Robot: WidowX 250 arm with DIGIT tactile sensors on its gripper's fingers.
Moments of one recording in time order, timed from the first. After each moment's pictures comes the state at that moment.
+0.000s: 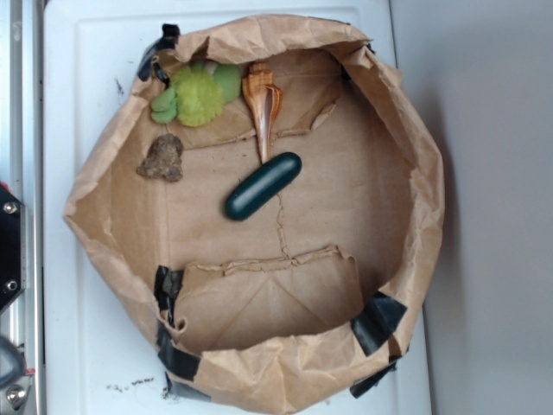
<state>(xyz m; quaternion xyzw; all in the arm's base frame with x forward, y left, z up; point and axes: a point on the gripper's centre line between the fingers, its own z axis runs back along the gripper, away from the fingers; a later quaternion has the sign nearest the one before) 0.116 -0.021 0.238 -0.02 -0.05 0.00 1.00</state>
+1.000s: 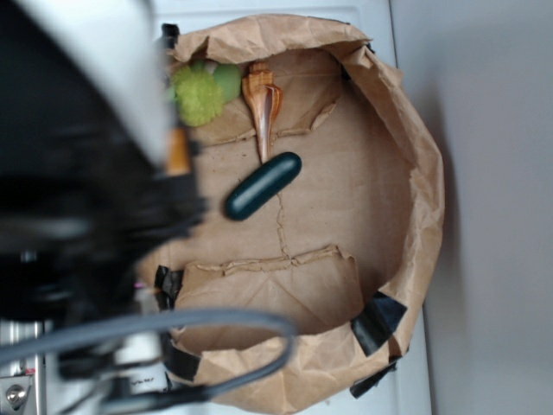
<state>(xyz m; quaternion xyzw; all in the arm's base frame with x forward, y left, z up) 0.215 -0.022 0.217 -0.03 -0.03 0.01 1.00</state>
